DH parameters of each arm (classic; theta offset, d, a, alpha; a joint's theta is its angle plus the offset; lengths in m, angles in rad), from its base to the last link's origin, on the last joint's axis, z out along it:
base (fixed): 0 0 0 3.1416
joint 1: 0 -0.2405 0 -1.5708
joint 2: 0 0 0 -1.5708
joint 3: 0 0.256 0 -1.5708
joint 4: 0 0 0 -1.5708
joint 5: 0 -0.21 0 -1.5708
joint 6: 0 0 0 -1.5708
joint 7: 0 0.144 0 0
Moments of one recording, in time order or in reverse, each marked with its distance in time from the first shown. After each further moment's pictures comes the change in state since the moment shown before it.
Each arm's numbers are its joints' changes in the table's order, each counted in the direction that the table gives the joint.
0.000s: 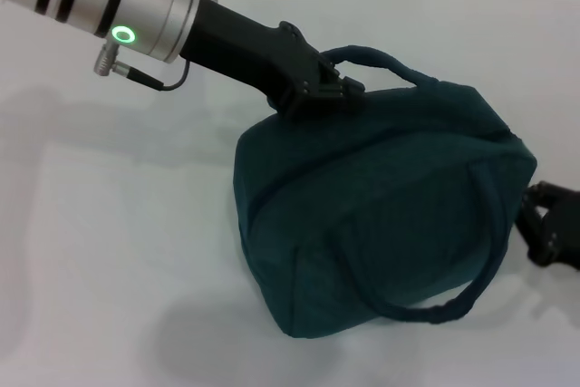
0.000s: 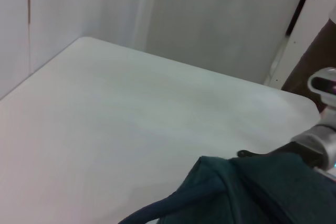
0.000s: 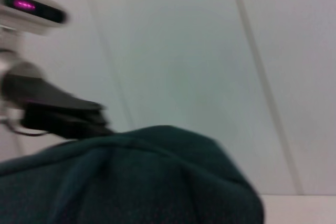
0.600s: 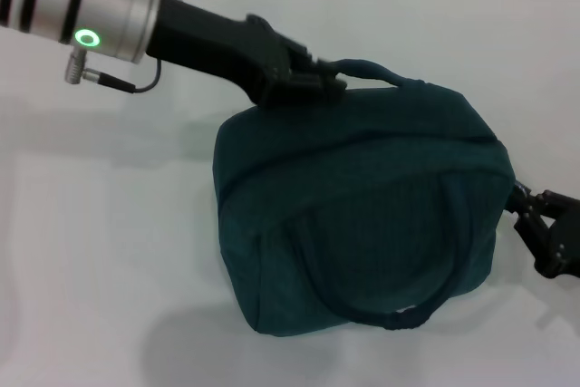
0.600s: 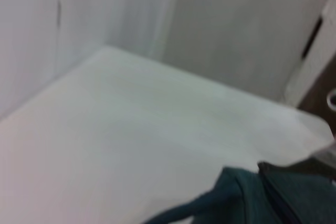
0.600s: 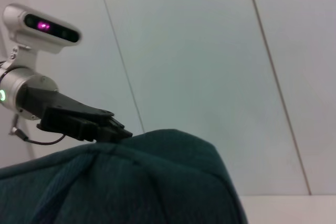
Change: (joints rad) left arm -0.050 -0.001 -0.088 0.002 0.012 -0.015 0.010; right arm 0.017 0.003 -0.019 0.013 -0.015 0.038 0.006
